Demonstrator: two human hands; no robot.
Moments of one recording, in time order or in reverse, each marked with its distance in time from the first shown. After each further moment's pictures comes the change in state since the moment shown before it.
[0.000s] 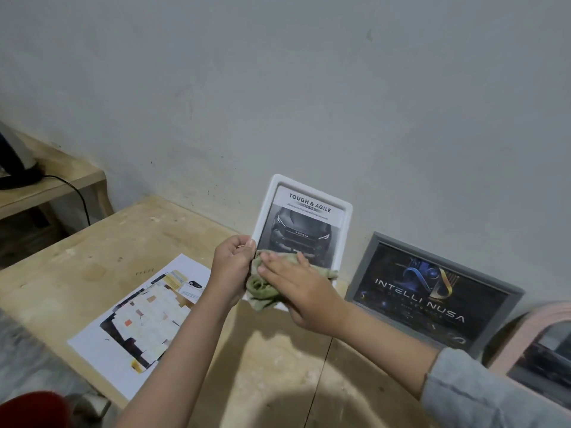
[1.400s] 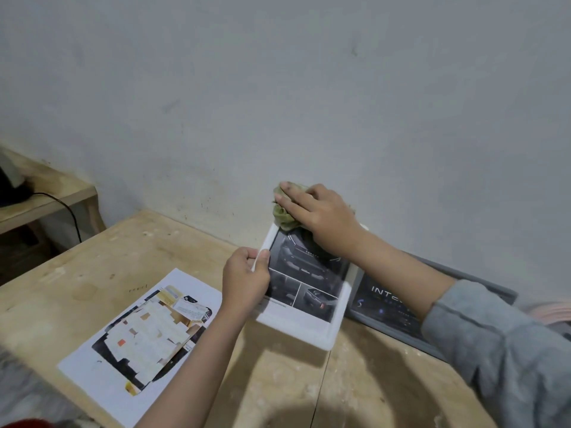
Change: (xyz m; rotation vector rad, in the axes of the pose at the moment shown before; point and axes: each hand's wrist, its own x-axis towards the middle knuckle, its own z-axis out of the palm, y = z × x) left_hand -0.001 -0.005 0.021 0.425 0.135 0.172; right_hand 0.074 0.085 -0.078 -0.504 0.220 -0.078
